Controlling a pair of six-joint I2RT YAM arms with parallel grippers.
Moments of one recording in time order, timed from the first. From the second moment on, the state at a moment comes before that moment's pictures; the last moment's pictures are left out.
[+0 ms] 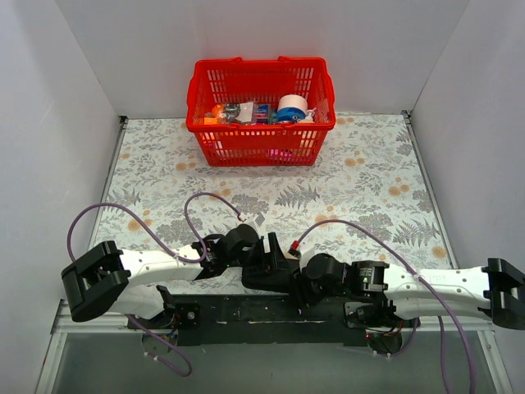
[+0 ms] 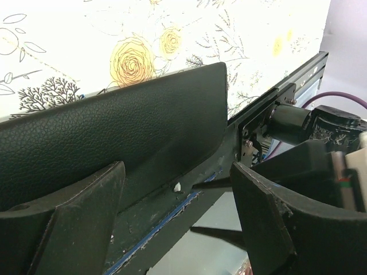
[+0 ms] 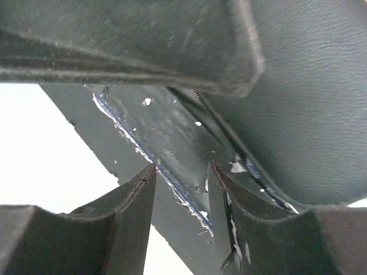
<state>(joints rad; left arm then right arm) -1.08 1.30 0.53 0.09 0.10 -1.14 1.34 0.86 0.40 -0.32 0.00 0.75</state>
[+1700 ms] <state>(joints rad) -1.07 1.26 0.51 0.10 0.06 -1.14 0.94 1.36 0.46 0.17 0.25 0.65</state>
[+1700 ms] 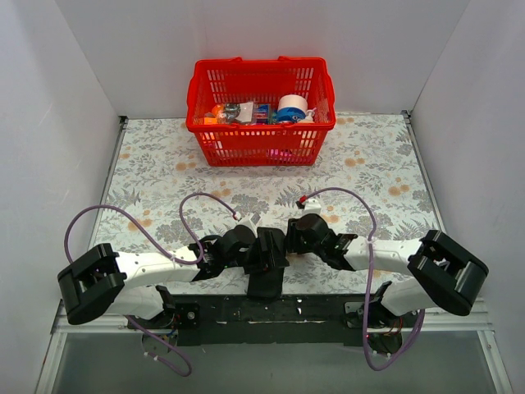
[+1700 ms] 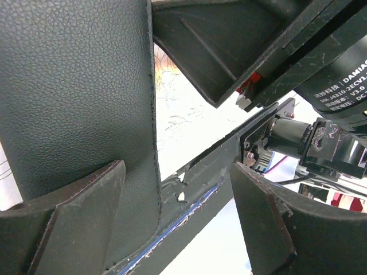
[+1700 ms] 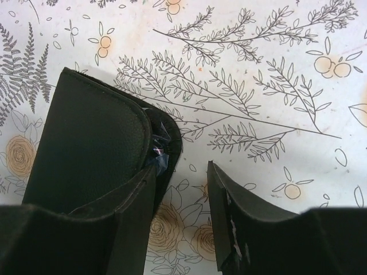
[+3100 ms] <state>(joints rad) -1.08 1.22 0.49 0.08 0.05 -1.18 1.07 1.05 0.33 0.10 0.06 0.76</state>
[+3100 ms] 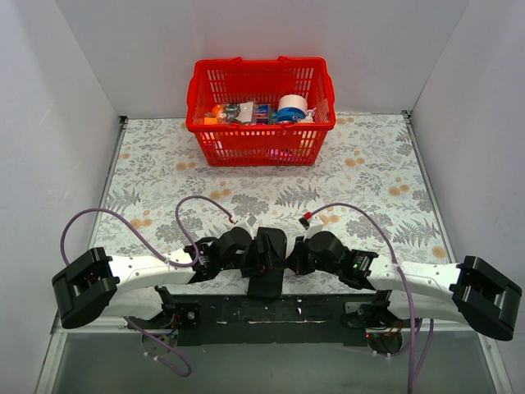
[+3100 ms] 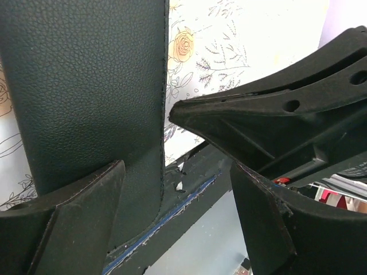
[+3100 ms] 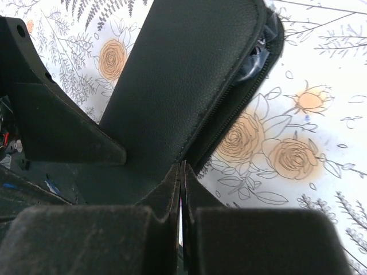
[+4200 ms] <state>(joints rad) -1.08 1.10 0.49 -0.12 -0.02 -1.21 1.13 1.21 0.33 0.32 0.07 0.81</state>
